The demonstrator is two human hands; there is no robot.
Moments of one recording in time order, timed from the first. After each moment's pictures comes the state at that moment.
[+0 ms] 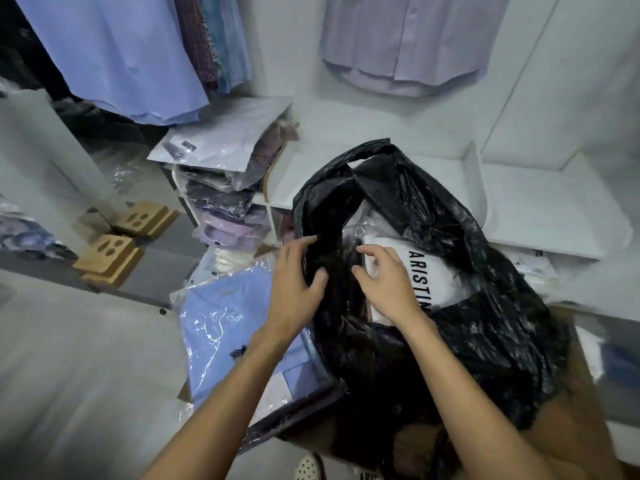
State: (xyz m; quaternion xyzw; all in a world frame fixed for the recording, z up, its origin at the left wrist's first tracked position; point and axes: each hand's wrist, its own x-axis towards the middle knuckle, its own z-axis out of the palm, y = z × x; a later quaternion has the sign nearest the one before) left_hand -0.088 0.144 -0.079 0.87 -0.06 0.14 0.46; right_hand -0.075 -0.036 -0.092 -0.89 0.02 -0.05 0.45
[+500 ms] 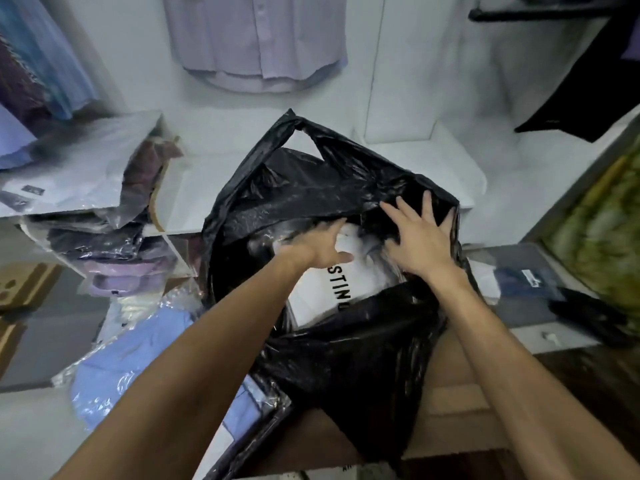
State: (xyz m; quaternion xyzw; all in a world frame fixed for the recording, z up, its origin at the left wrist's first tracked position) left_hand 0.024 -0.037 -0.069 0.92 -0.32 -0.21 0.10; right_hand -0.096 -0.213 -0.045 -0.98 0.17 -0.05 0.08
